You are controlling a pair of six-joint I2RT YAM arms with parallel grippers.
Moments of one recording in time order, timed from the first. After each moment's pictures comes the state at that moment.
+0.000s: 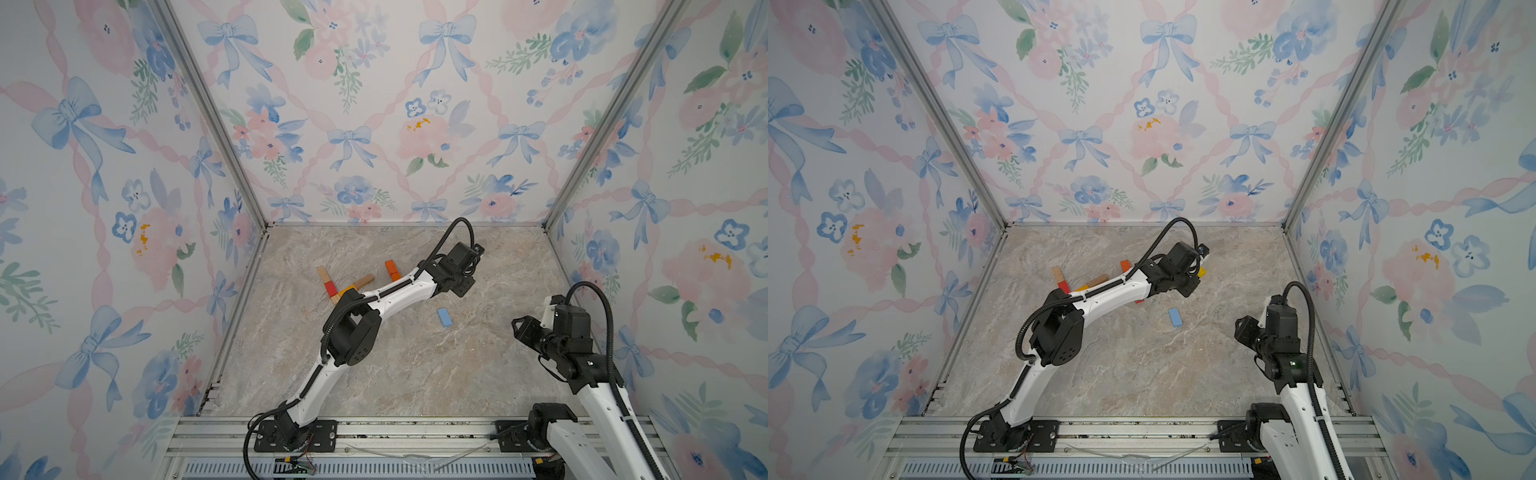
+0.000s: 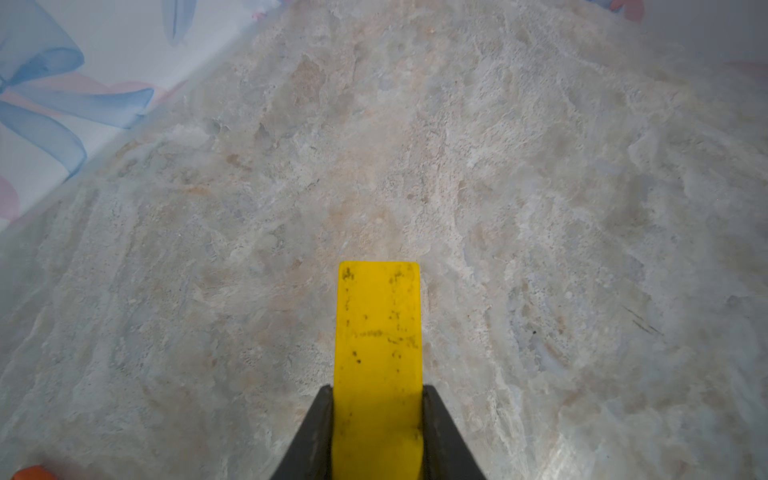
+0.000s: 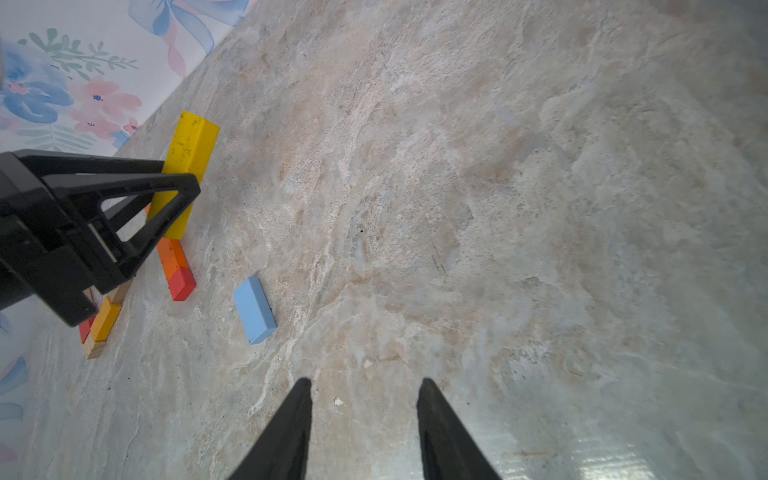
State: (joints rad) left arm -0.88 2.28 1.98 -0.50 -0.10 0.03; right arm -0.01 0.67 0.56 -0.65 -0.14 0.54
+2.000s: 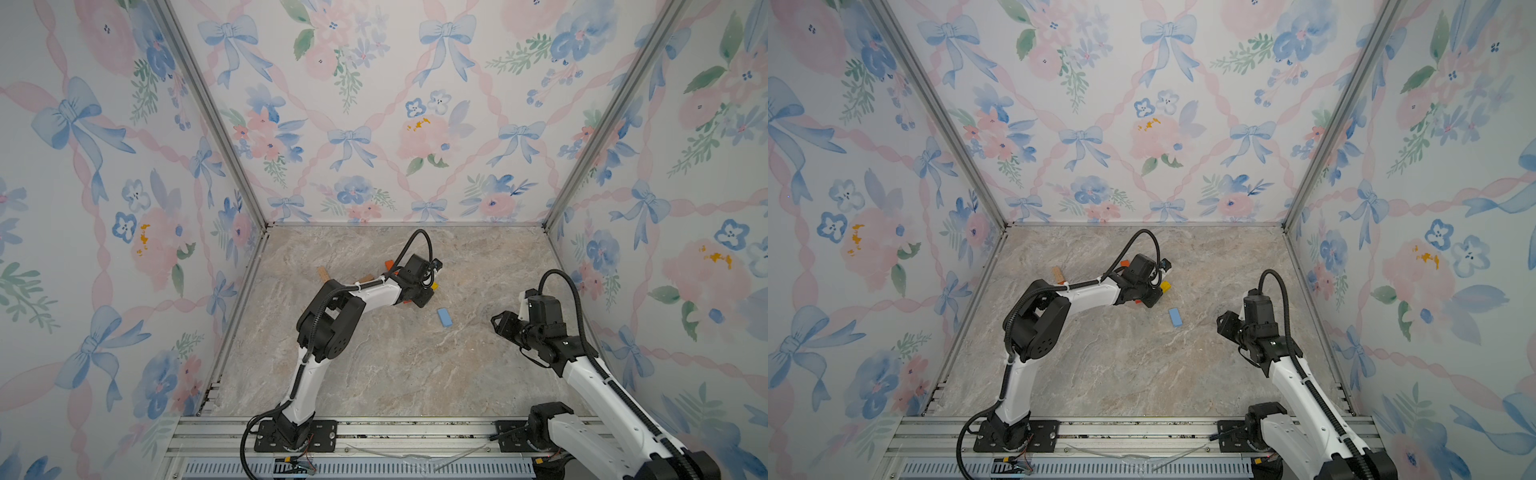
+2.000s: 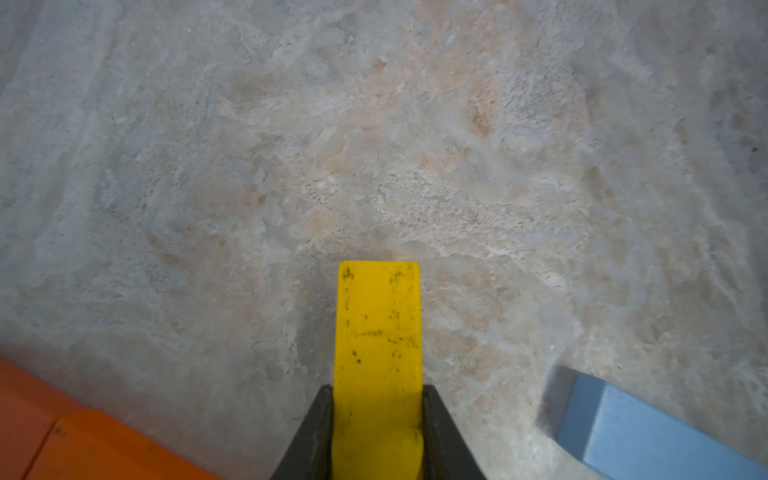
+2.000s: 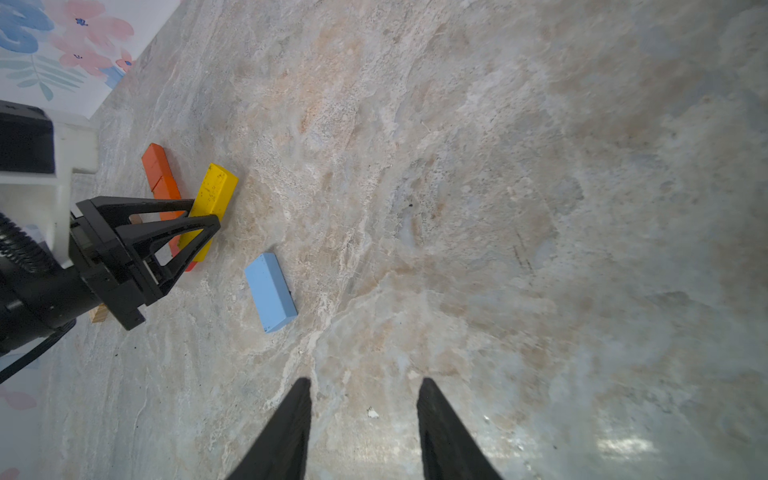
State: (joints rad) left arm -0.69 2.14 1.48 -0.21 0.04 0.13; right arm 0.17 0.91 0.55 -0.47 -0.13 0.61
